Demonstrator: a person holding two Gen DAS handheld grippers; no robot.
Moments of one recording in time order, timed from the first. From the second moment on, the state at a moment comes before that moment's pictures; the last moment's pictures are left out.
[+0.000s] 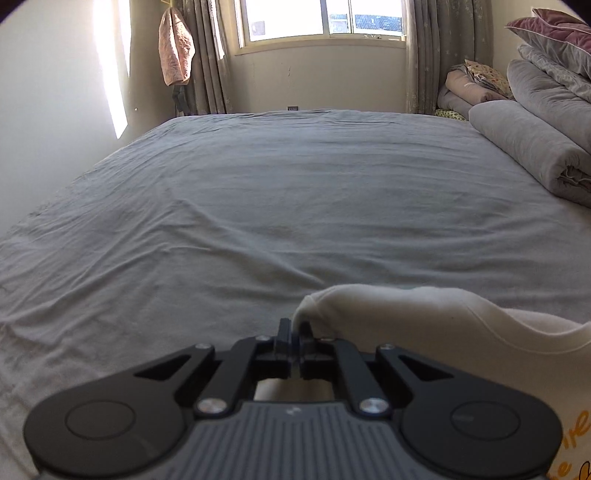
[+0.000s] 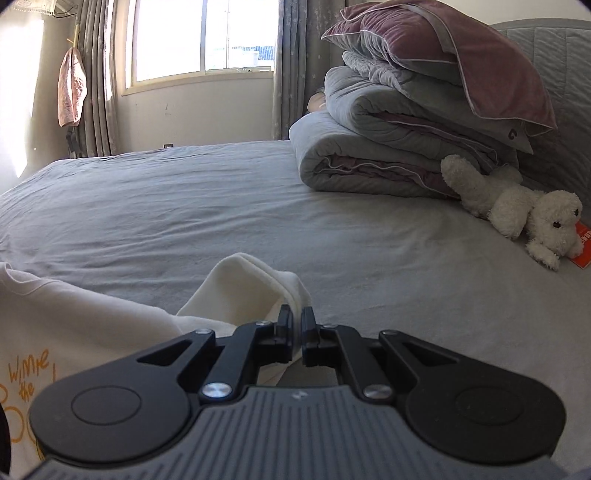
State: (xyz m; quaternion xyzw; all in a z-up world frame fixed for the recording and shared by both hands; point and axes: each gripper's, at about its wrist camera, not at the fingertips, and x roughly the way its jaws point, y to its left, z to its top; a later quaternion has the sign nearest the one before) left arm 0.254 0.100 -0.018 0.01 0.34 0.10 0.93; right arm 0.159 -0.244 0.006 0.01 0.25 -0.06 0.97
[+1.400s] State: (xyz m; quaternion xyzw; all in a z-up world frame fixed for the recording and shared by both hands) left arm 0.032 0.047 -0.065 0.06 0.30 -0.15 0.94; right arm 0.051 -0.177 -0.010 0.06 0.31 0.07 0.95
